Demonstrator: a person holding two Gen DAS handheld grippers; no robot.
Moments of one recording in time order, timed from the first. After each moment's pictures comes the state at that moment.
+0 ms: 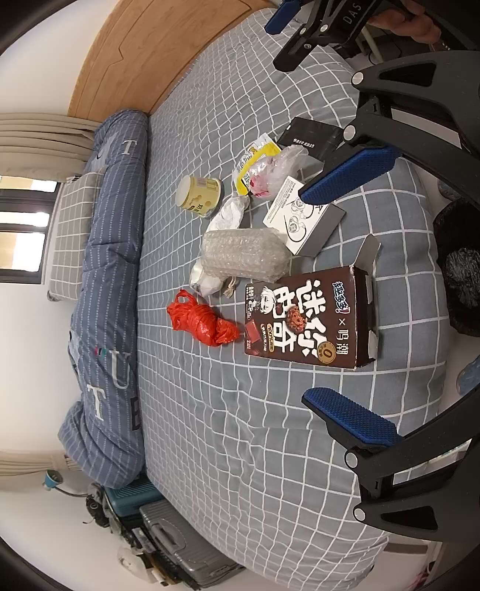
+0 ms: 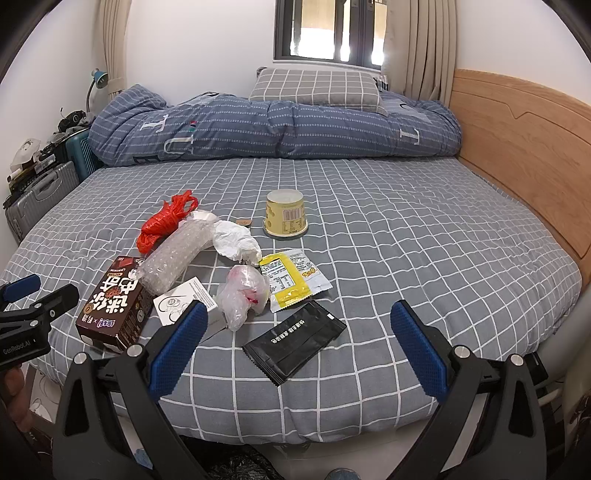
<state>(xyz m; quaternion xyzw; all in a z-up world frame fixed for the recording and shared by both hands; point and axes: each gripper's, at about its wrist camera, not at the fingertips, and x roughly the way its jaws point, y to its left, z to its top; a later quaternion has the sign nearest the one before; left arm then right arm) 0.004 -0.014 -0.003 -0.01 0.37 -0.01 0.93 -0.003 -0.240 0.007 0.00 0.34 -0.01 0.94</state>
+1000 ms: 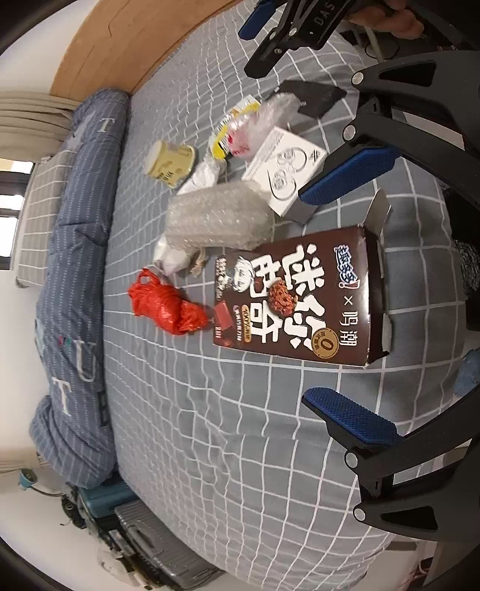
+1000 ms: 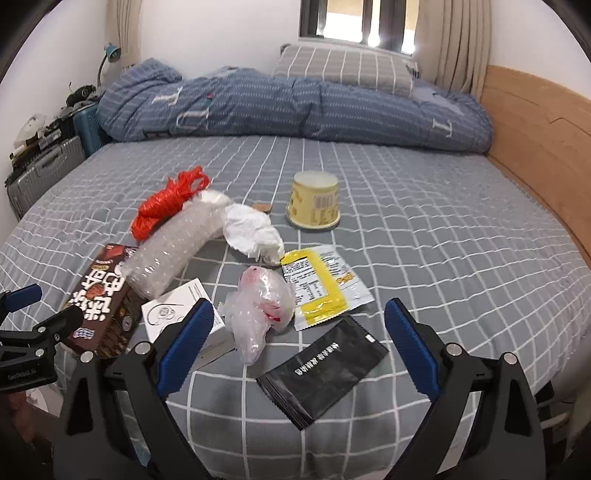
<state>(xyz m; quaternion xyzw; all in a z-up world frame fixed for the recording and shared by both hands) 0.049 0.005 -0.055 -0.01 0.42 0.01 0.91 0.068 -0.212 -0.041 -0.02 0.37 0.03 0.93</state>
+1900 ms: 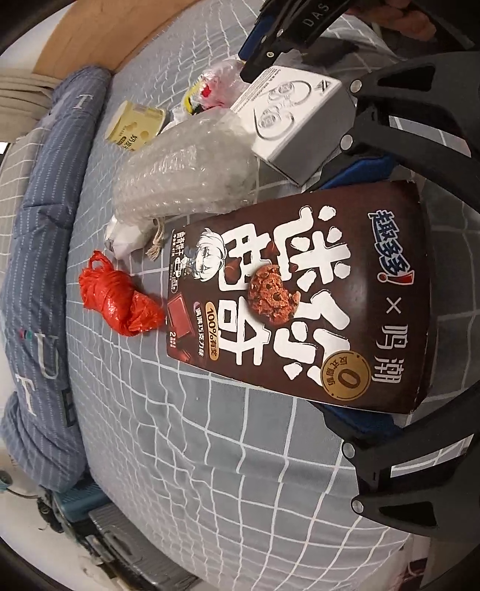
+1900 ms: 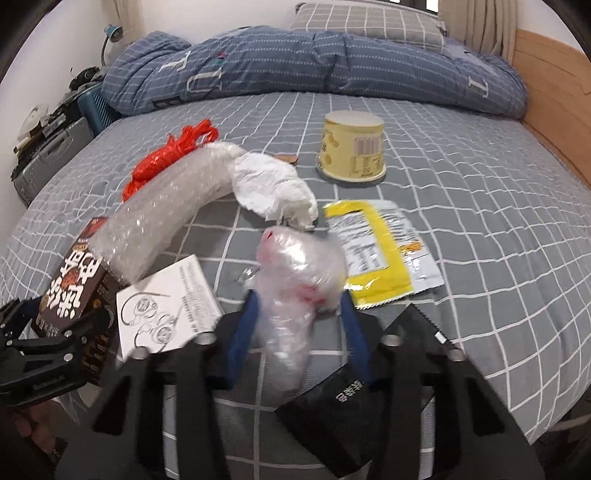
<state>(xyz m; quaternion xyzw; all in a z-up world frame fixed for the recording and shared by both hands) 0.087 0.004 -0.113 -0.01 0.47 0.03 0.88 0.114 -0.198 -0.104 0.00 0.43 0.08 0.90</state>
